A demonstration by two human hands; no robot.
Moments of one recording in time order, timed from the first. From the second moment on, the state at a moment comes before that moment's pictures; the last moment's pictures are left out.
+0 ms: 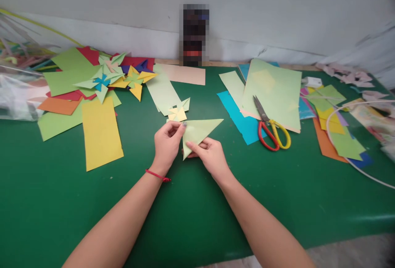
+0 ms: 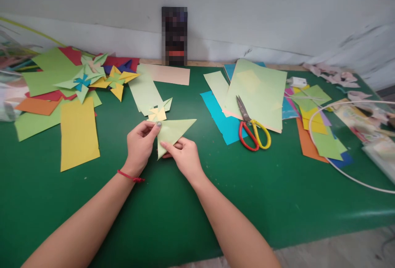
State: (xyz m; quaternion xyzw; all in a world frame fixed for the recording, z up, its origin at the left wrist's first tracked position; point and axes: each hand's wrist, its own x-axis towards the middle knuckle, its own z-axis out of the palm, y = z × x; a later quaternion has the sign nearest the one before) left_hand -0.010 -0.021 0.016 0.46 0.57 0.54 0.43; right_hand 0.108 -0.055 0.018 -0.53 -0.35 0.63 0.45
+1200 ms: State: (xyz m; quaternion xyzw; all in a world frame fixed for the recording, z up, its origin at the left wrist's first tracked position) left_hand -0.013 -0.018 0.016 0.42 0.58 0.57 0.40; right_hand 0.096 -0.065 0.017 -0.46 -0.43 0.65 0.44
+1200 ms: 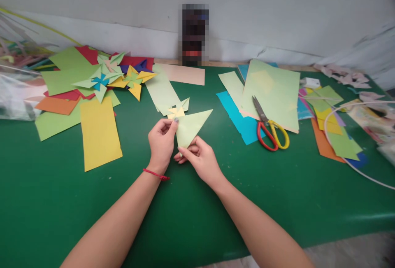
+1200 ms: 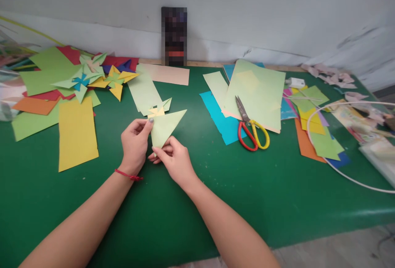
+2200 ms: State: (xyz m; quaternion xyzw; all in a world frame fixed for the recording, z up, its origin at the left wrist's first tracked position) left_hand -0.011 -0.022 0.016 0.48 0.56 0.50 0.45; right_hand 0.124 -0.047 0.024 -0.57 -0.44 0.52 0.47
